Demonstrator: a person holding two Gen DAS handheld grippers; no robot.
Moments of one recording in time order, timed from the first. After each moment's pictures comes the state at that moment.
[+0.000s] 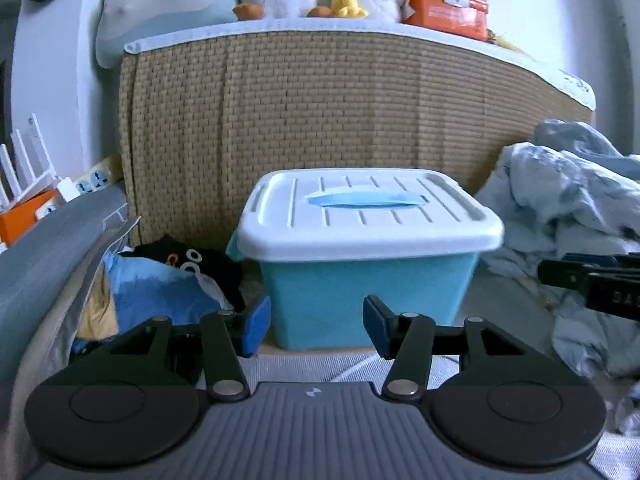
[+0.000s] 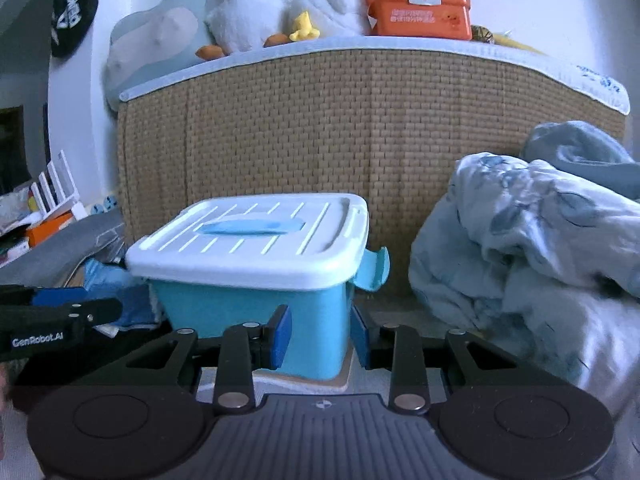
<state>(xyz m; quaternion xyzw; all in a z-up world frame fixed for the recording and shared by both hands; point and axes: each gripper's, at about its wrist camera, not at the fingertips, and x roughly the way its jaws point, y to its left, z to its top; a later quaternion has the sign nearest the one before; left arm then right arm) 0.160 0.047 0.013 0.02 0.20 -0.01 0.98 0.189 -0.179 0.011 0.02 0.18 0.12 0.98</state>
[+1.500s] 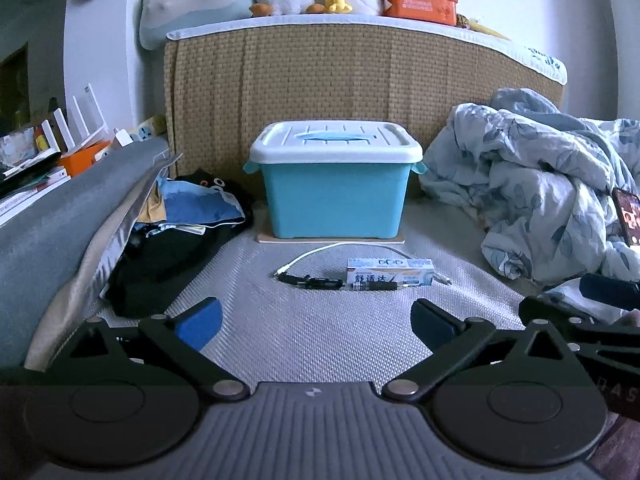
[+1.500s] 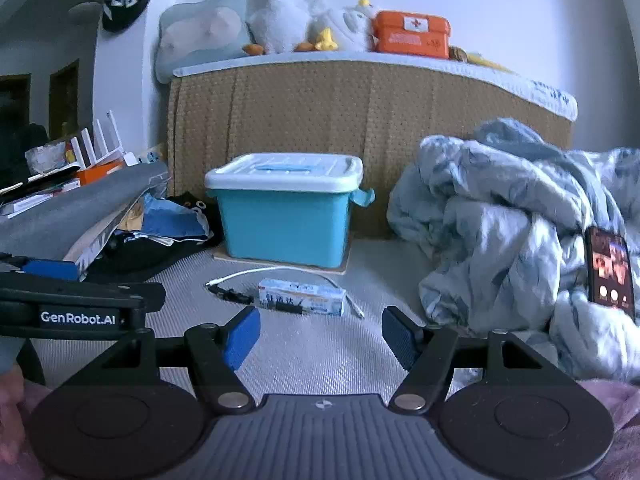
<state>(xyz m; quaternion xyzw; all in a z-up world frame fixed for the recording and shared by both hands) -0.020 0.002 0.005 0.02 0.24 0.02 0.97 -0.028 -0.172 -0.012 -0.01 0.19 0.09 0.98</state>
